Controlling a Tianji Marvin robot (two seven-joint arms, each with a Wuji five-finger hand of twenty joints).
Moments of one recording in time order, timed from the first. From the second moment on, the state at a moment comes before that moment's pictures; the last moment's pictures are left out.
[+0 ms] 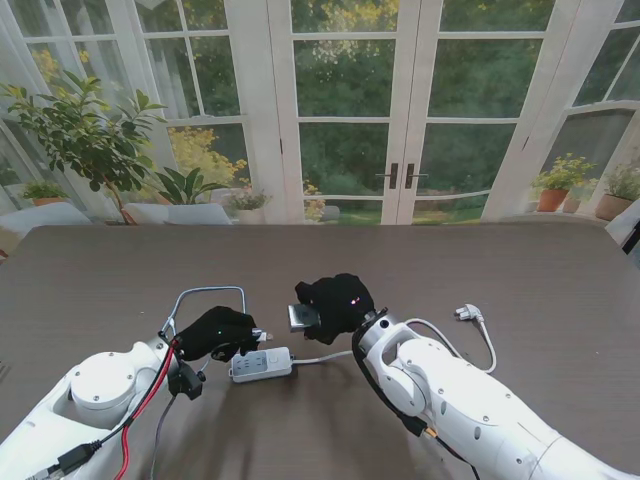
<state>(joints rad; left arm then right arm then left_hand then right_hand) 1.54 -1.09 -1.32 -1.48 -0.19 -0.05 -0.46 -1.08 -1.16 0.59 -1.21 -0.96 -0.07 -0.49 0.74 -0.47 0.83 -0.27 1.01 0.18 0.87 0.68 1.22 0.18 0.74 1.15 1.26 0.13 1.66 0.75 1.06 0.21 1.81 1.03 0.24 -0.97 1.28 -0.49 0.66 -0.07 1.13 0.21 1.10 -0.06 0.97 0.87 1.26 0.01 1.10 0.69 0.88 0.17 1.48 0.69</state>
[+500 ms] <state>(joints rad) 1.53 -1.09 -1.31 -1.47 -0.19 -0.05 -0.45 -1.09 -1.17 0.58 -1.23 -0.95 -0.08 -0.49 0.75 -0.47 0.82 -0.27 1.01 0.18 0.86 0.69 1.22 0.18 0.74 1.15 1.26 0.13 1.66 0.75 1.06 0.21 1.81 1.03 0.24 -0.97 1.28 -0.49 0.66 -0.07 1.13 0.21 1.10 -0.06 0.97 0.87 1.26 0.01 1.11 0.69 0.88 0.17 1.48 0.69</state>
